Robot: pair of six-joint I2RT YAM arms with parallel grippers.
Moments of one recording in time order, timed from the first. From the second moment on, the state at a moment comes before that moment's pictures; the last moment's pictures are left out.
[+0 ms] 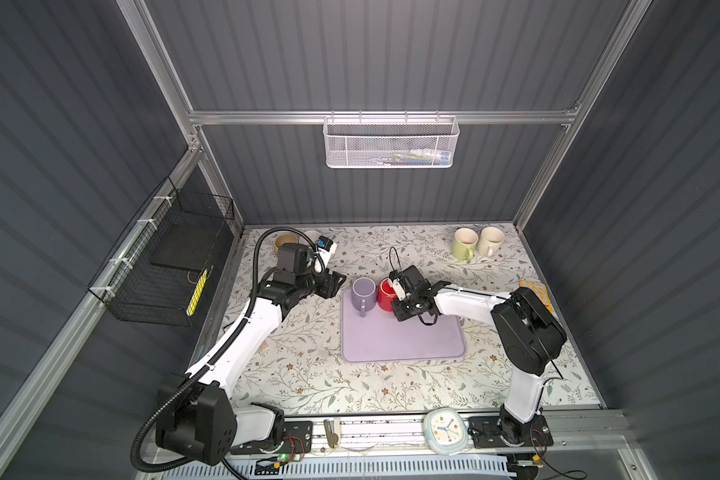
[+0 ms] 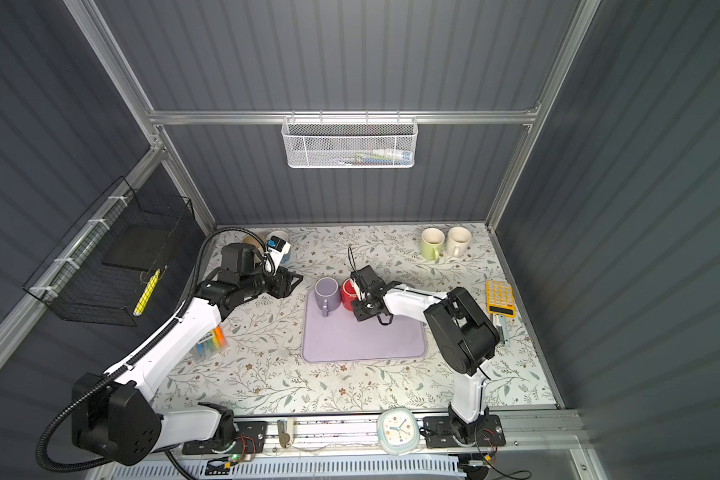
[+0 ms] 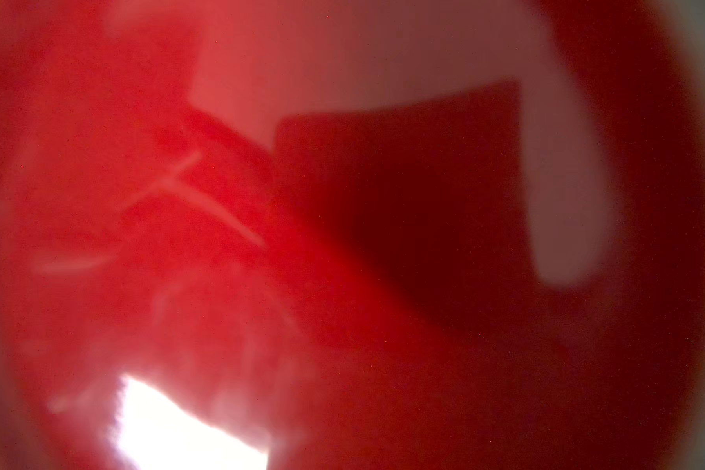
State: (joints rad) left arm -0.33 1.31 1.05 -0.40 0.33 0.09; right arm 0.64 1.88 1.14 -0.33 -0.02 0.17
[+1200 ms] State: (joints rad) left arm -0.33 1.33 1.06 -0.40 0.34 0.07; right arm 0.61 1.81 1.08 -0.33 -0.05 0.16
